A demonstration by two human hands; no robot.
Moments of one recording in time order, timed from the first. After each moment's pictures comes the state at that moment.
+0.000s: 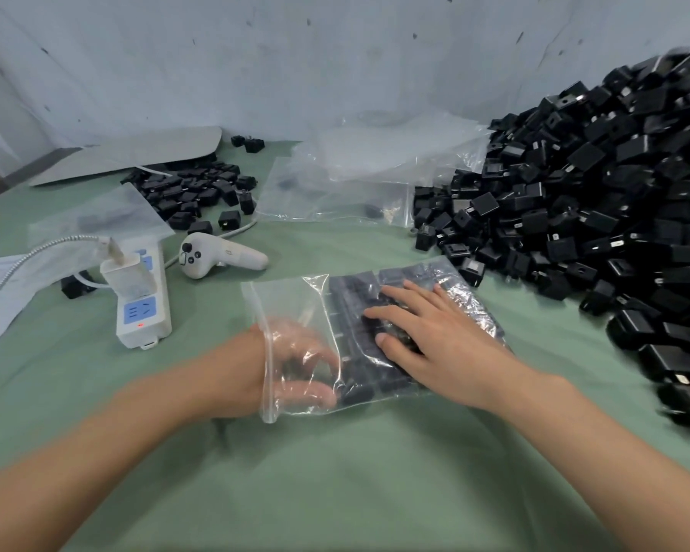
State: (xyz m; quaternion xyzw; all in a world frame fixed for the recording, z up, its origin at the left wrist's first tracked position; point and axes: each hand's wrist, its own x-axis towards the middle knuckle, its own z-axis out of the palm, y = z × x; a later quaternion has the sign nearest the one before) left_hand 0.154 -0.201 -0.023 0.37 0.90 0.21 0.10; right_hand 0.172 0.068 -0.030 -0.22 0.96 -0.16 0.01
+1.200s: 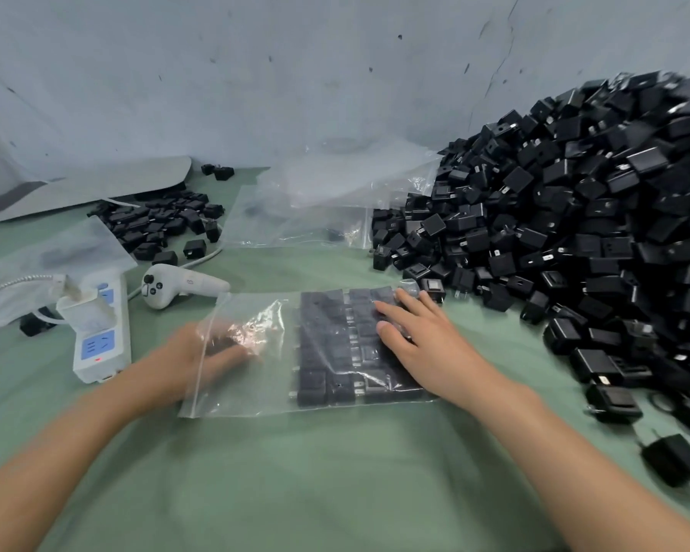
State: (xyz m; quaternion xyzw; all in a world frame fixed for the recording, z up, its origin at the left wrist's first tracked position) left_hand 0.130 -0.223 -0.019 0.15 0.94 0.30 0.07; right_hand 0.166 0.108 -0.035 -0.06 0.95 -0.29 0.02
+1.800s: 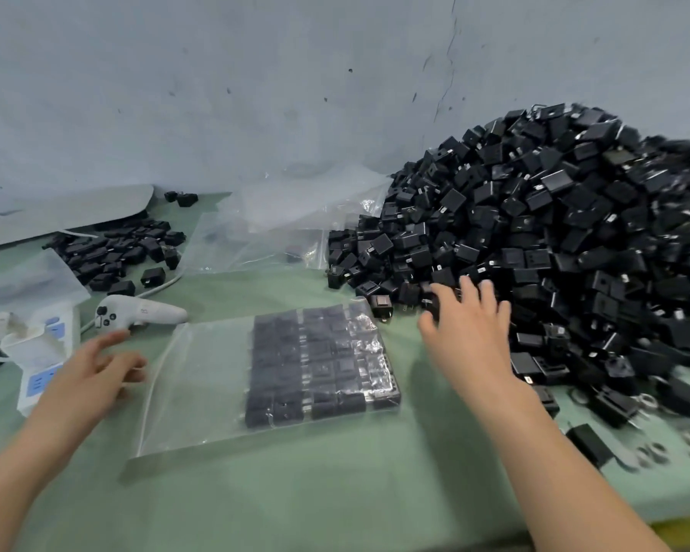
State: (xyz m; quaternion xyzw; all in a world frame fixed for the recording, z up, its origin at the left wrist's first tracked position) left_hand 0.128 -0.253 -0.034 -0.11 0.84 0.52 -0.09; right_hand 0.187 0.174 -0.002 0.18 0.97 -0.13 -0.12
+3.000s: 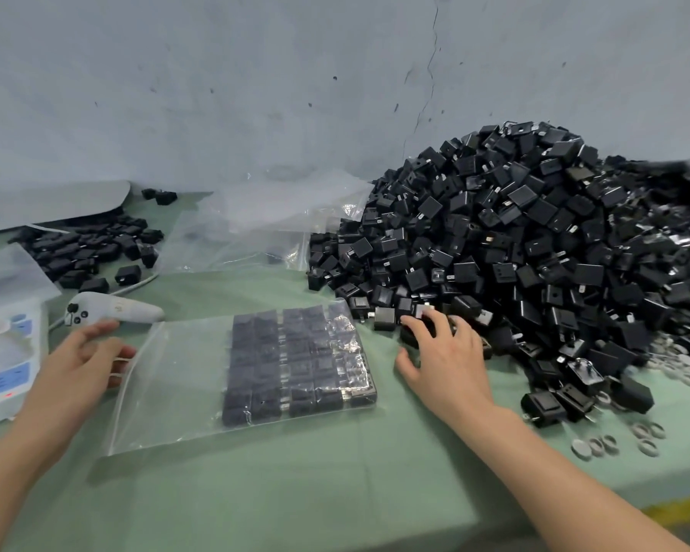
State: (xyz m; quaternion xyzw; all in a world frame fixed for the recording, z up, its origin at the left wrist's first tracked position) left_hand 0.116 -0.243 -0.045 -0.10 0.81 0.56 -0.12; right_hand 0.206 0.190 -0.044 0.10 0.99 -0.06 -0.13
